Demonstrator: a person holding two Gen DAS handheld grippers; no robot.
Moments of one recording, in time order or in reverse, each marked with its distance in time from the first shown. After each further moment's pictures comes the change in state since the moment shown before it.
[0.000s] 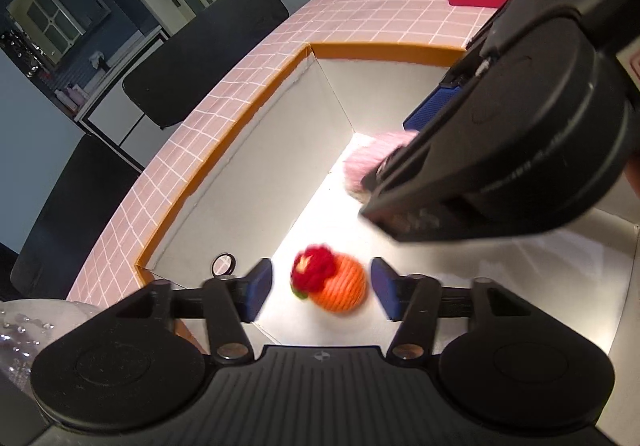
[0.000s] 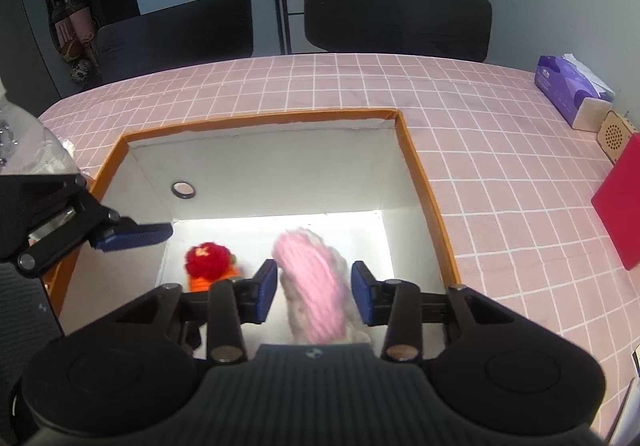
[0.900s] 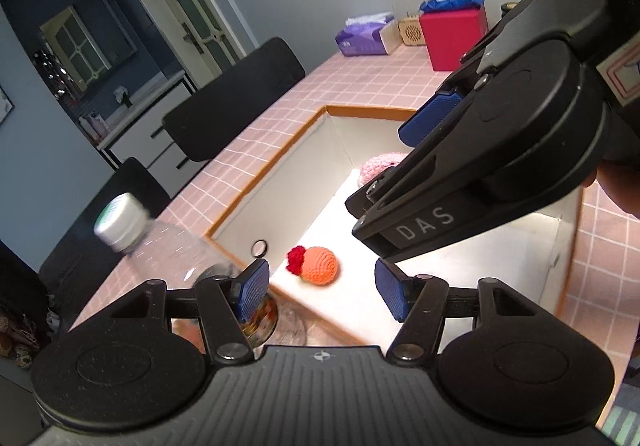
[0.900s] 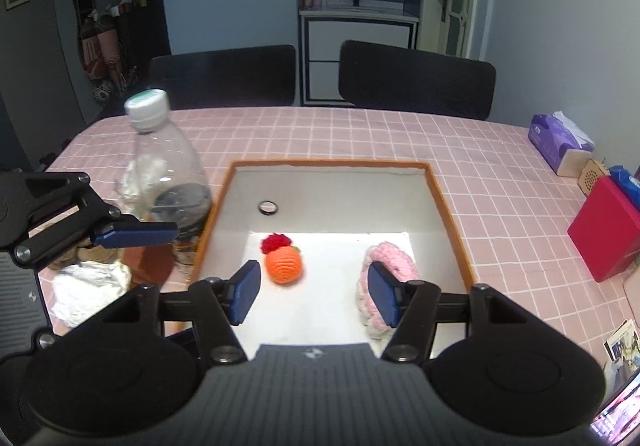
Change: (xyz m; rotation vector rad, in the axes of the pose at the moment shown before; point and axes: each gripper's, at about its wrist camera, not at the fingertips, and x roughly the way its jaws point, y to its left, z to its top) left arm -0.101 0.007 -0.042 -0.043 -0.179 0.005; right arm -0.109 0.062 -0.032 -0.064 -0.157 0.007
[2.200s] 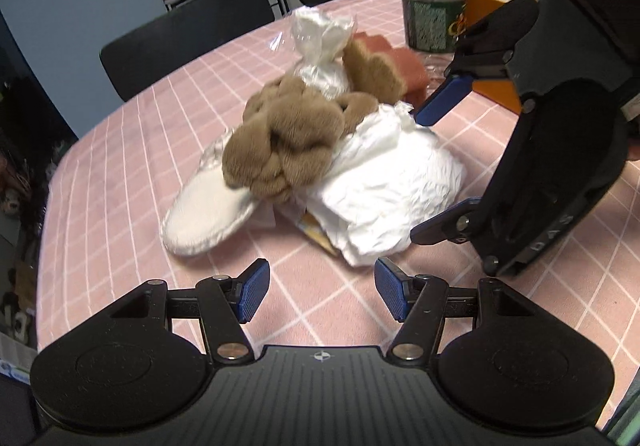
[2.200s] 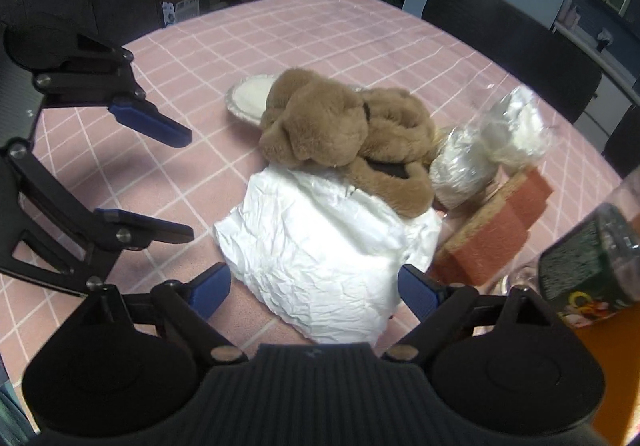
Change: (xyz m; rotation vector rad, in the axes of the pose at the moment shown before) left arm -0.022 0.124 -0.225 -0.308 0.173 0.021; right arm 0.126 0.235 -0.048 -0.608 0.210 0.368
